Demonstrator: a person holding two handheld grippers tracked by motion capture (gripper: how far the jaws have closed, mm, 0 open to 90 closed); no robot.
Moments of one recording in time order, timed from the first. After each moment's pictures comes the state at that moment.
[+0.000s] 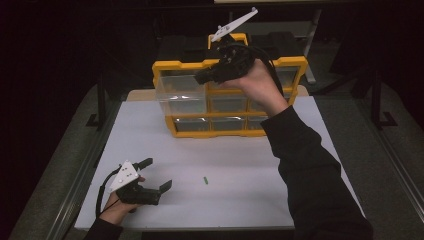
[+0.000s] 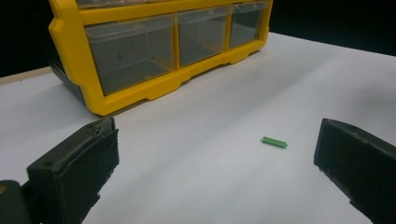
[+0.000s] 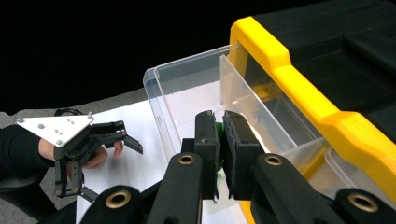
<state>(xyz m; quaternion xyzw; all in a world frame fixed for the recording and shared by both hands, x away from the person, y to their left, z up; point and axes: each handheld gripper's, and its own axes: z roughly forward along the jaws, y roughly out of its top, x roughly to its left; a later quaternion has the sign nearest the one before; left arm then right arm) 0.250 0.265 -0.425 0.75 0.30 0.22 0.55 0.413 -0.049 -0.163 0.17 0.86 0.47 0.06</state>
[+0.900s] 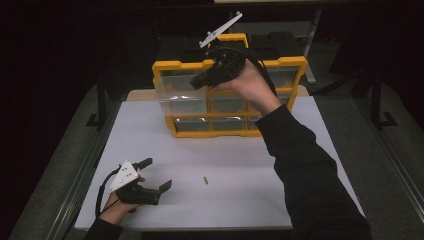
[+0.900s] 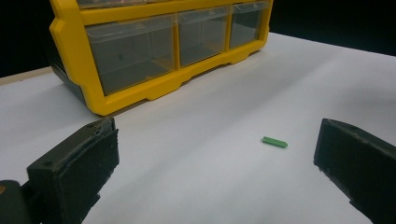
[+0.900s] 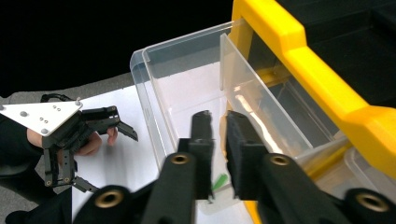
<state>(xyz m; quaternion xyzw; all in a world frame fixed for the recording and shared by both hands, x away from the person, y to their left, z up) 0.250 0.266 -0.425 0.75 0.31 0.21 0.55 0.420 -0.034 -0.171 0.17 0.88 0.43 0.06</state>
